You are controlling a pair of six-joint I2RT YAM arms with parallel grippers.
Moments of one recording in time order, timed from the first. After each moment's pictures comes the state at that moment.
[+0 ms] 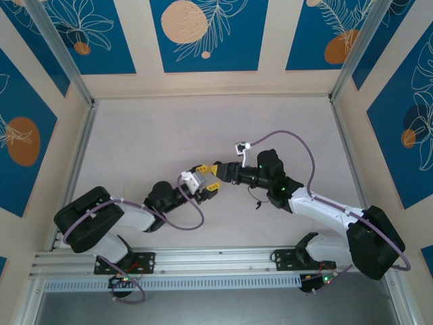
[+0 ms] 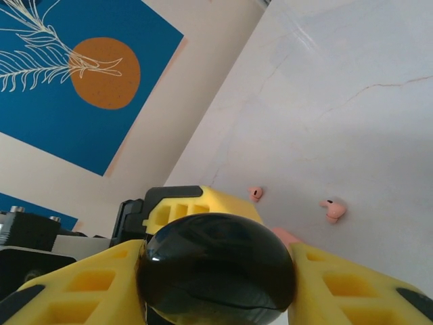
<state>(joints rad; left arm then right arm) -0.82 1.51 0.30 1.26 0.19 0.11 0.67 1.19 0.58 0.35 -0.44 0.75</state>
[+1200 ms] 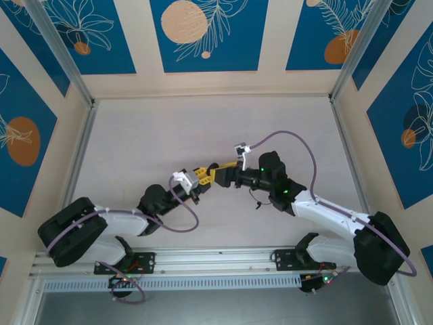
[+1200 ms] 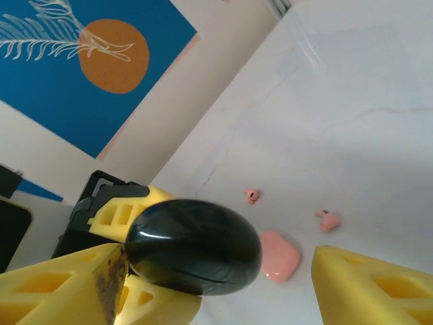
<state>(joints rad) -0.83 1.34 0.27 1.20 0.15 0.08 0.66 1.12 0.58 0.30 -0.45 0.57</state>
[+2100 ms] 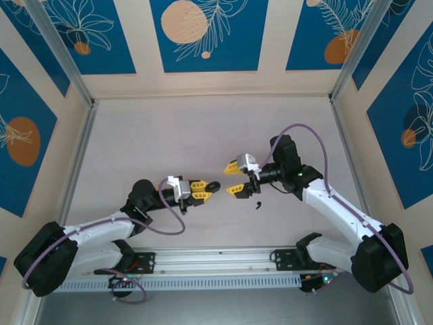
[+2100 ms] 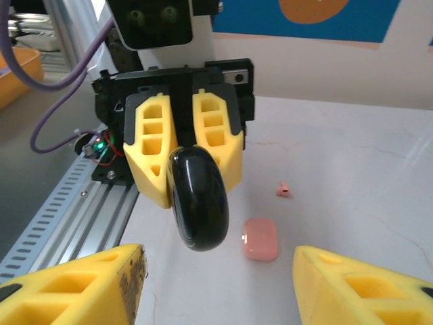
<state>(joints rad) -0.72 1.08 0.27 0.89 0.68 0.06 0.49 1.12 0.79 -0.26 -1.08 -0.60</state>
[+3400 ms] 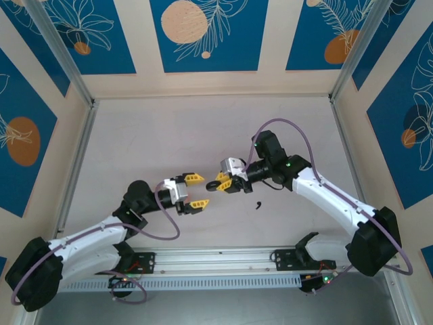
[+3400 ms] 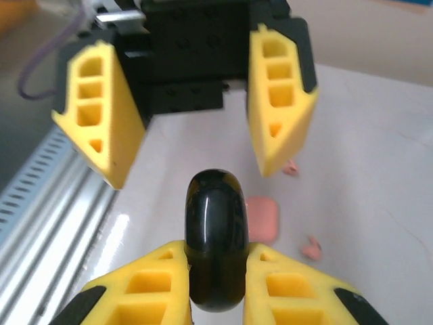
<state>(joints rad) -0.72 0.91 0.29 0.65 0.61 0.20 0.61 1.22 0.96 -0.50 -0.87 -0.81</state>
